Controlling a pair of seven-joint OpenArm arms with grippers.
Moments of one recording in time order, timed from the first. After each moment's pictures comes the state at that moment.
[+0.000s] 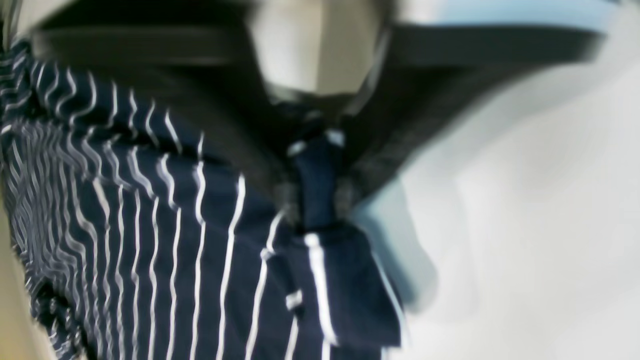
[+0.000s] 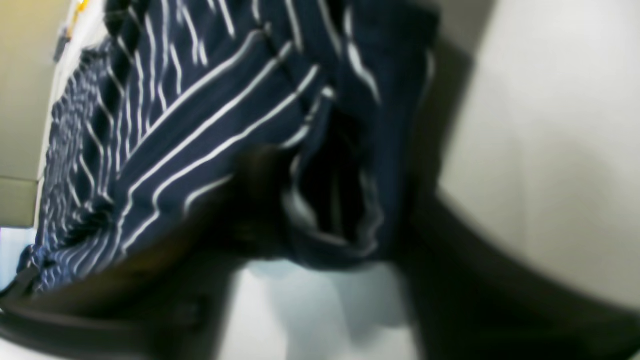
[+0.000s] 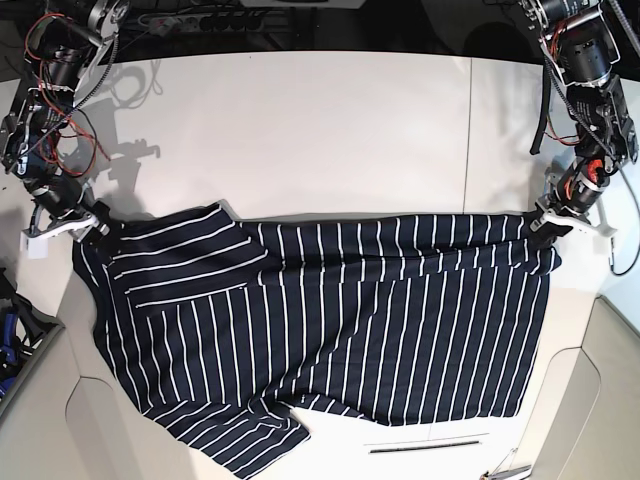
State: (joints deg) left arm -3.5 -20.3 -30.4 59.5 -40.2 -29.5 36.9; right arm 7.0 11.0 34.8 62.9 36.3 32.0 -46.4
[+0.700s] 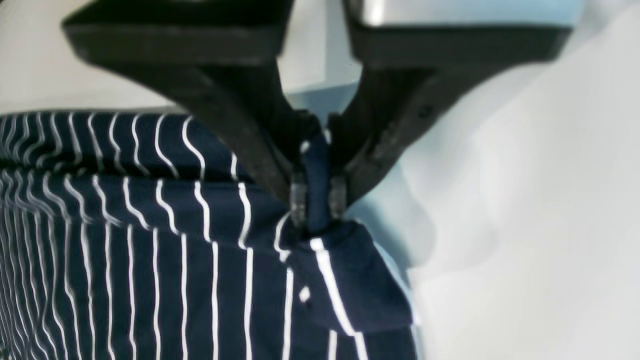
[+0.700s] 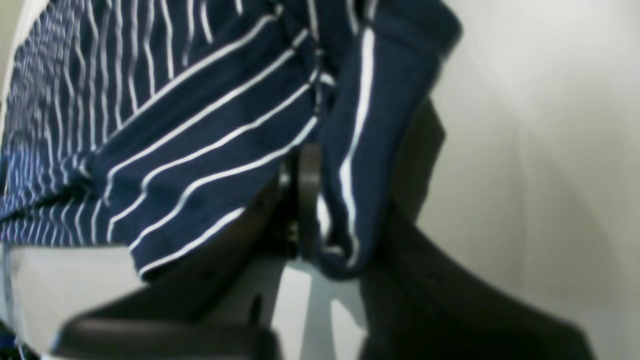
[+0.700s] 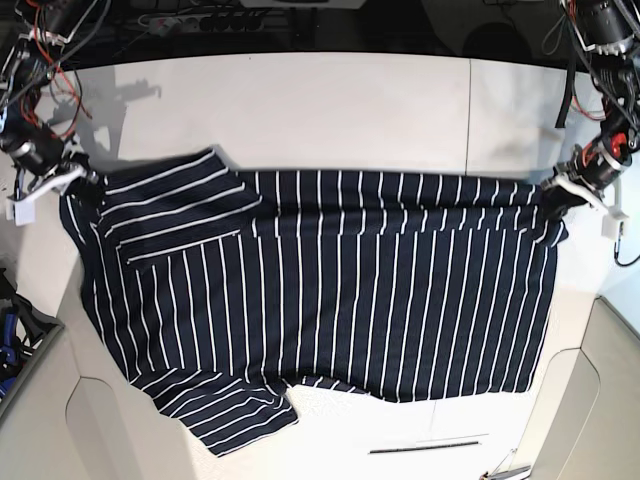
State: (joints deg) left arm 8.3 -25.1 -30.3 75.4 -44.1 -31.2 43.7; right arm -5.8 11.4 37.6 83.0 42.1 32.6 -59.5
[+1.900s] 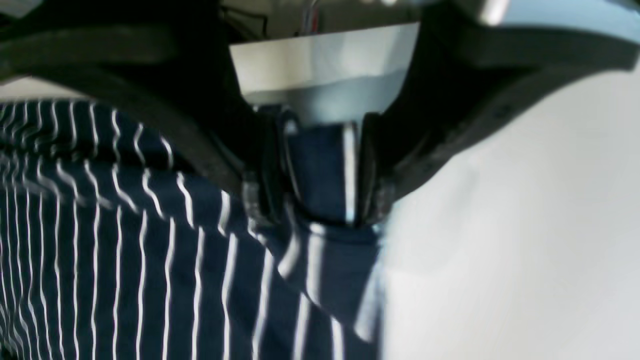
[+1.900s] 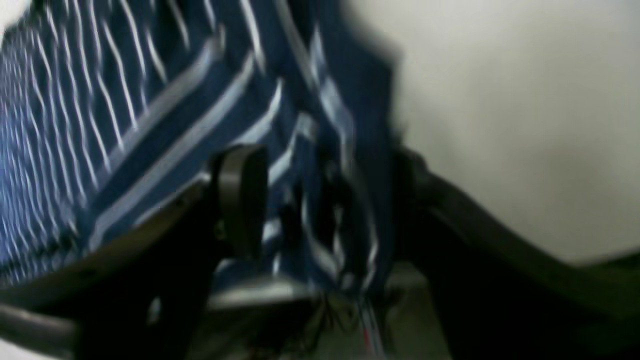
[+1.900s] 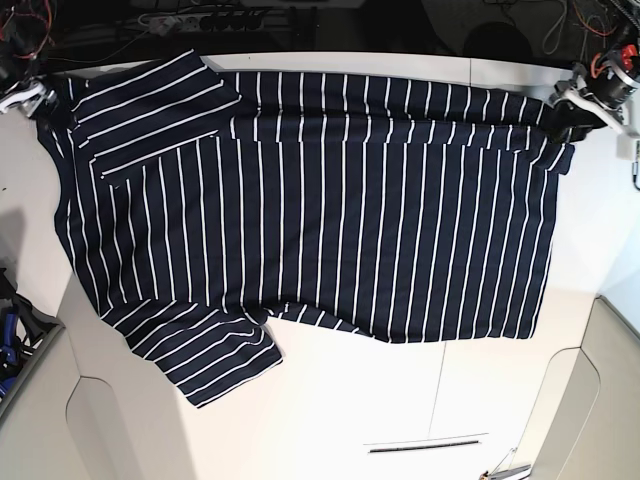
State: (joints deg) left arm 29.1 -19.0 -43.9 93.6 -50.1 -32.7 48.6; right arm -20.7 11.4 52.8 91.0 51.1 32.8 -65.3
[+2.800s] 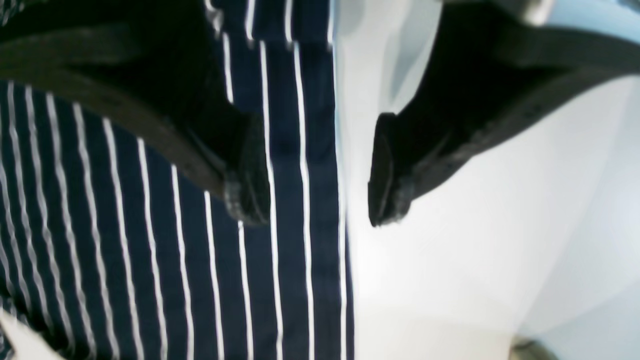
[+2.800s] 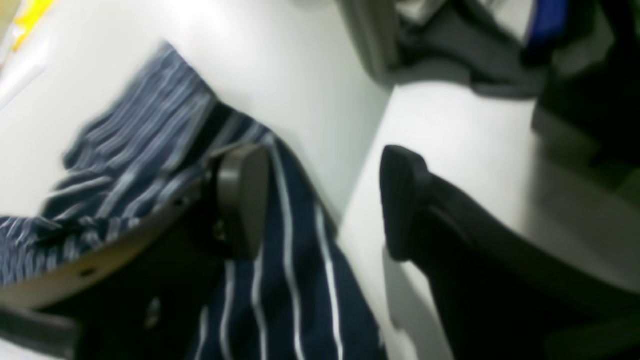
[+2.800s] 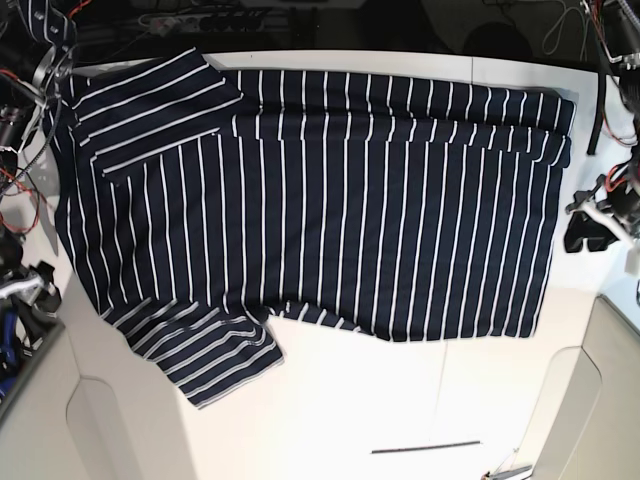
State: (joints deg) left arm 2.1 -30.4 -28.4 79.5 -38.5 -29.5 45.5; right arm 21.9 21.9 30.9 54.2 26.1 30.3 -42.5
